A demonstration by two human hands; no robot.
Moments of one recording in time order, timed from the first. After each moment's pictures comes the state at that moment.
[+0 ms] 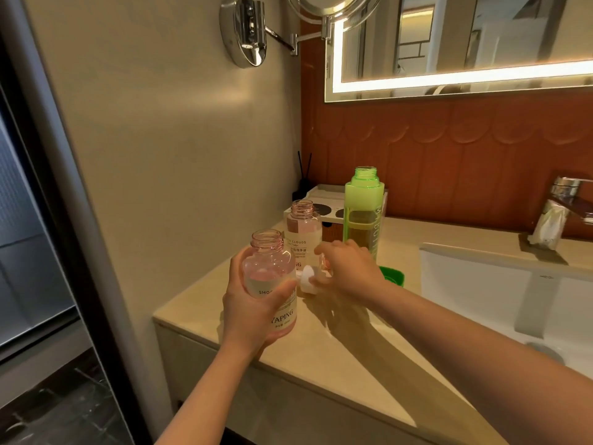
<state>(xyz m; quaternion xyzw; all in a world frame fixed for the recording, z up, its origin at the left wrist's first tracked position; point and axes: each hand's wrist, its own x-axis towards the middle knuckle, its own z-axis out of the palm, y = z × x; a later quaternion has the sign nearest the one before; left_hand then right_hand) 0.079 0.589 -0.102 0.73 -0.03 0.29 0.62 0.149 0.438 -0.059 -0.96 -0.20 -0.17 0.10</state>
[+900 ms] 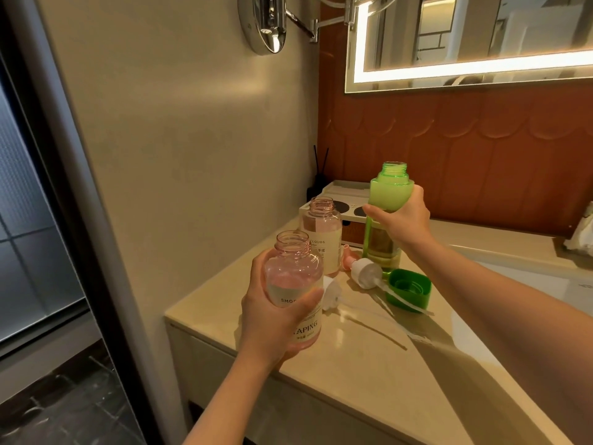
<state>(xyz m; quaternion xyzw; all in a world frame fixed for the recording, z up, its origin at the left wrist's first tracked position) 0.081 0.589 -0.104 0.72 -0.05 0.27 0.64 0.234 0.400 -0.035 -0.79 -0.03 -0.28 0.55</state>
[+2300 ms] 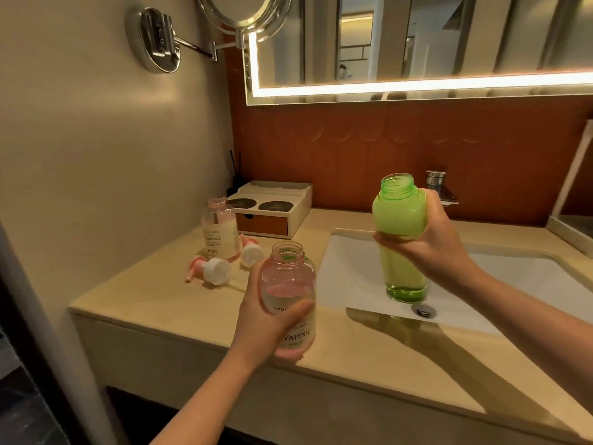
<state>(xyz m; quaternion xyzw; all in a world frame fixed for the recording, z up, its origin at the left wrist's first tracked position) 0.012 0.446 -0.097 0.71 -0.16 0.14 0.67 0.041 0.199 -0.019 -0.82 -0.18 -0.32 0.45</state>
